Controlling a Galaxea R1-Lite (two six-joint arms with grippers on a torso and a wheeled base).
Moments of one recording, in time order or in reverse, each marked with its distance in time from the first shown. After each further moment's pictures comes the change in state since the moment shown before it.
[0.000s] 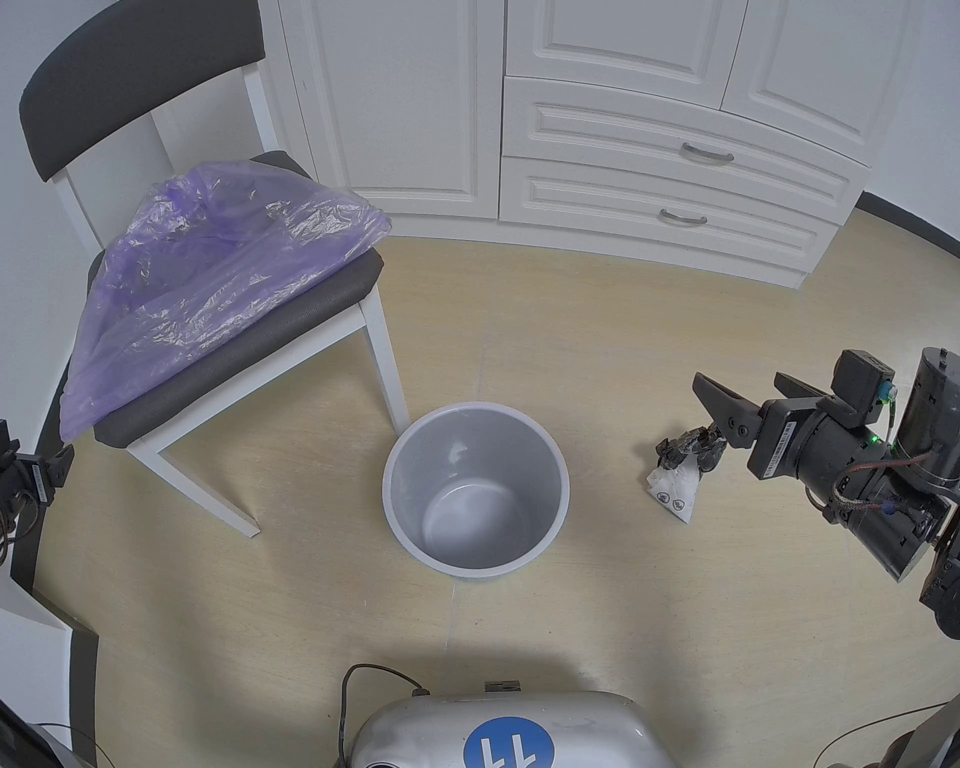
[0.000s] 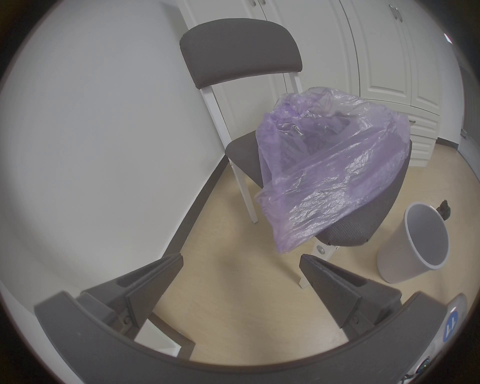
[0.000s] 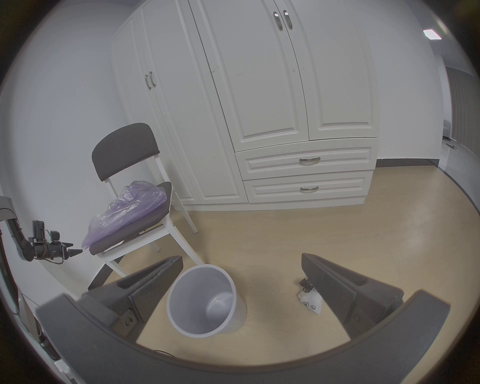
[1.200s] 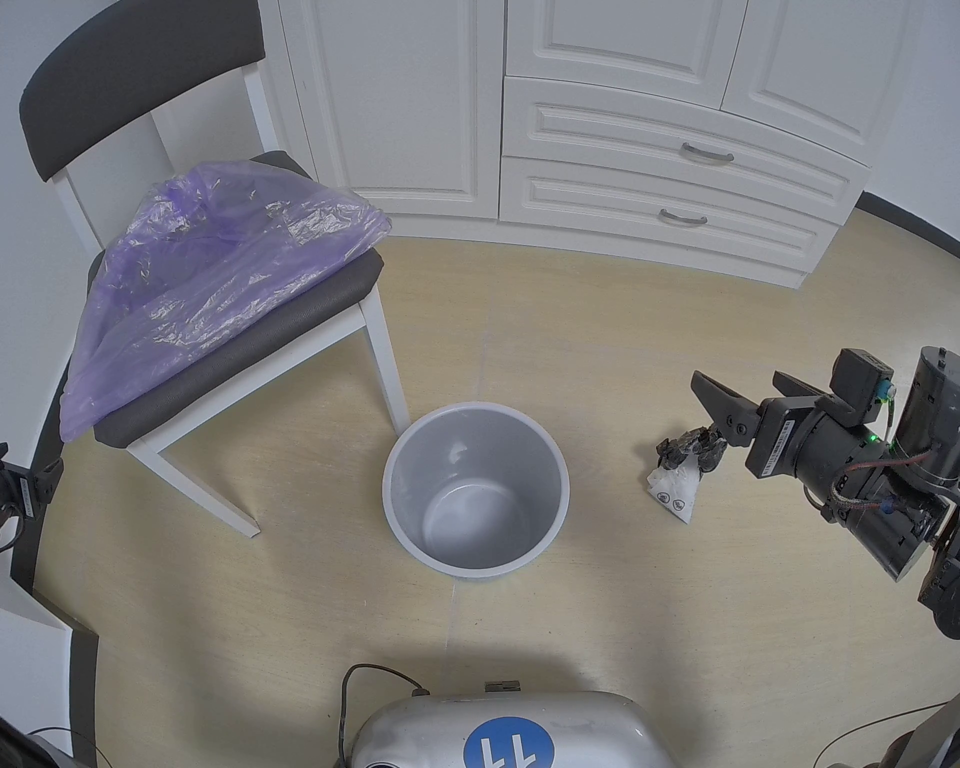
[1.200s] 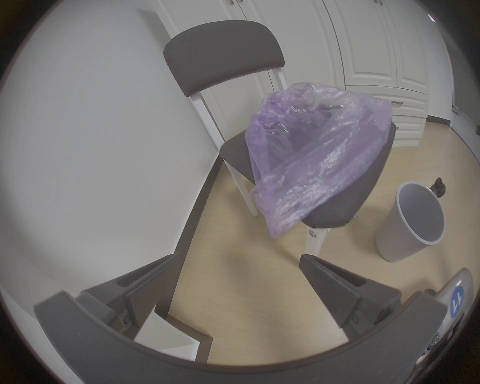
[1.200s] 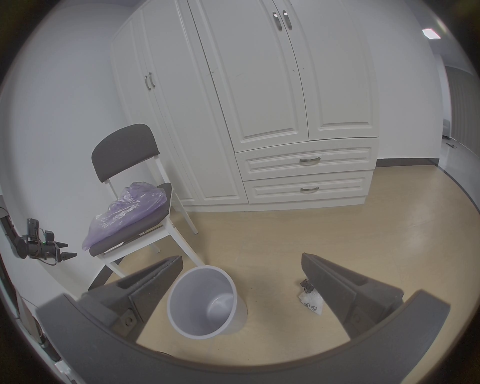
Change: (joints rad) left arm 0.053 -0.131 0.006 0.163 -0.049 0.136; right arm 0.003 0.005 -0.003 -0.007 -0.001 0.003
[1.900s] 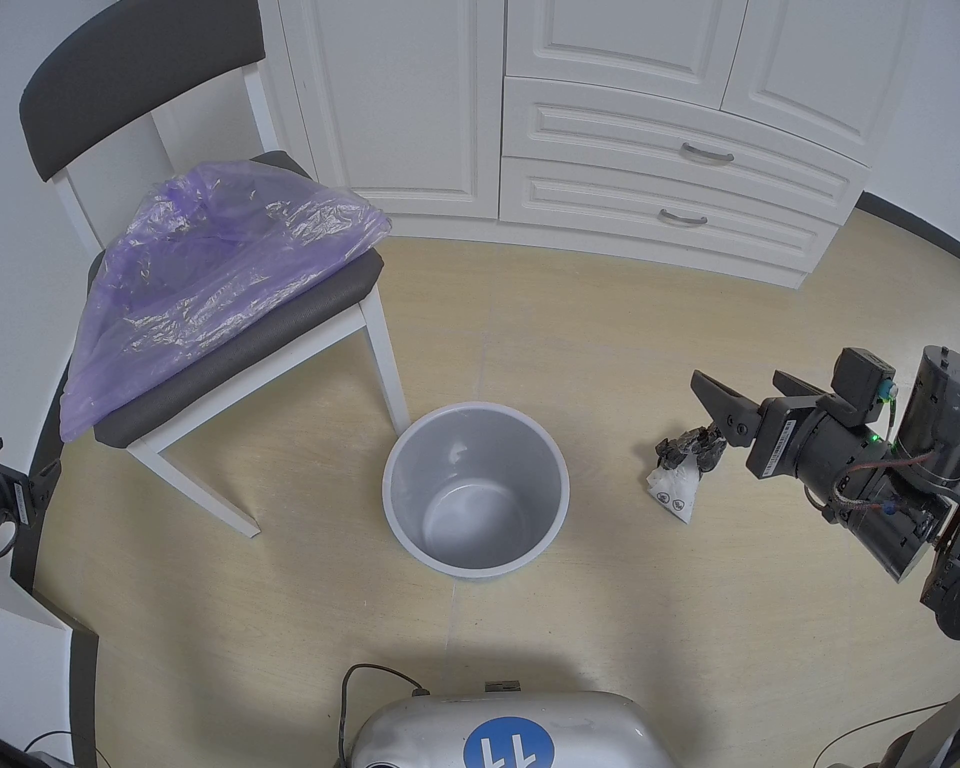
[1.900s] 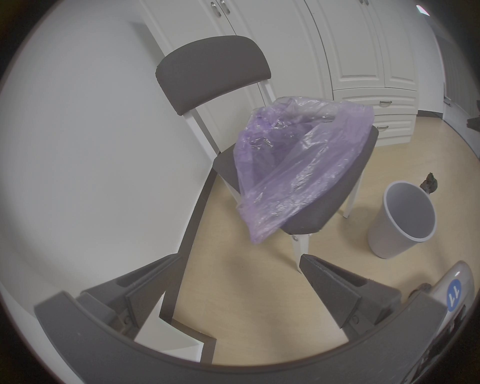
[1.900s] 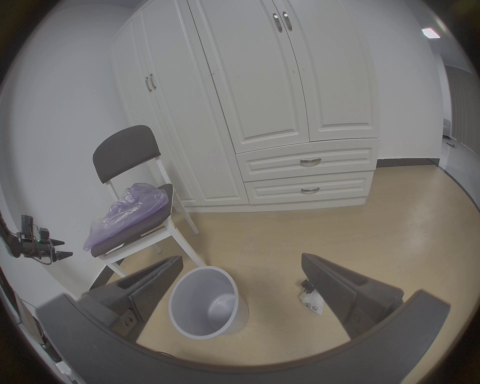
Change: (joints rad) left arm -0.021 -0.156 0.026 0.107 -0.005 0.036; right arm 0.008 -0.007 -0.003 0.009 -0.004 0.001
